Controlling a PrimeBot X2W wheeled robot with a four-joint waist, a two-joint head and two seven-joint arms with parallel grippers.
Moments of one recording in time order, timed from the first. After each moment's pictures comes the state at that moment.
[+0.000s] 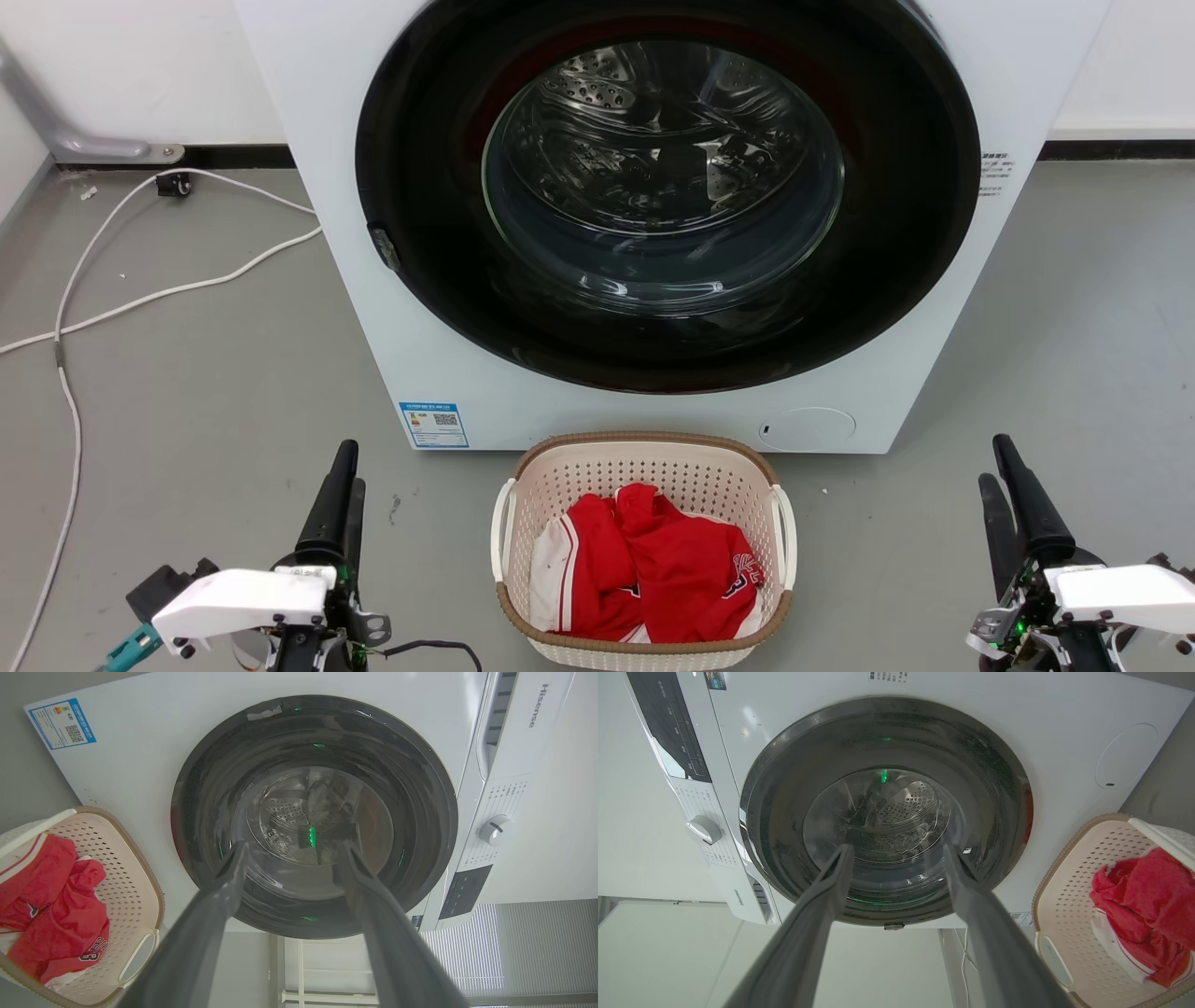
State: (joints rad) left arm -0.07 0.05 0.05 0.23 -1.51 -0.12 0.04; right arm -0.05 -0.05 -0.08 0.23 1.51 0.13 0.04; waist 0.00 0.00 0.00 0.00
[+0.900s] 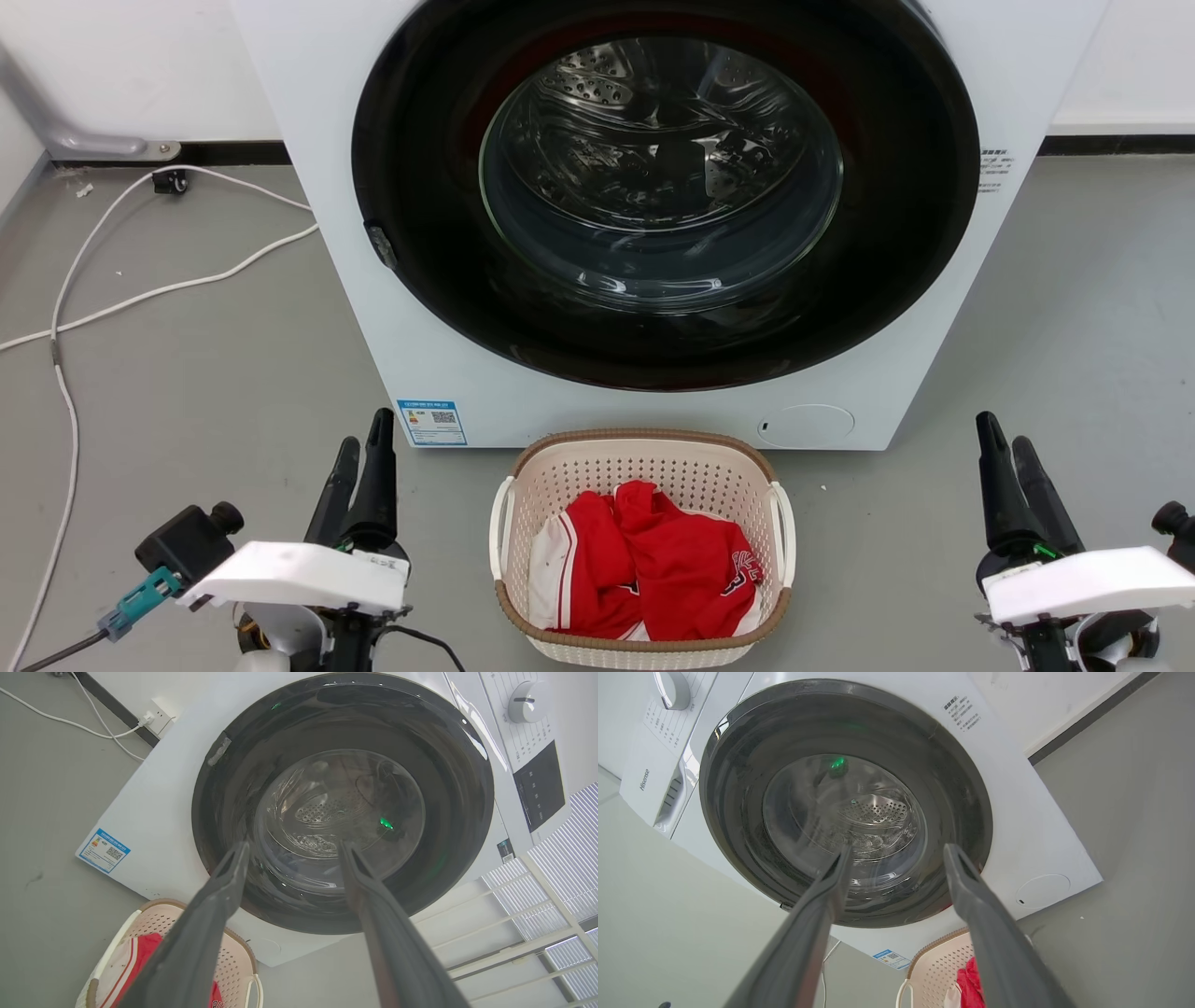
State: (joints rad) left arm -0.07 0.05 -0.02 0.12 -0.94 -0.10 -0.06; right arm -0.02 -0.05 -0.06 0.10 0.82 0.13 -0.06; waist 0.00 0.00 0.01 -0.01
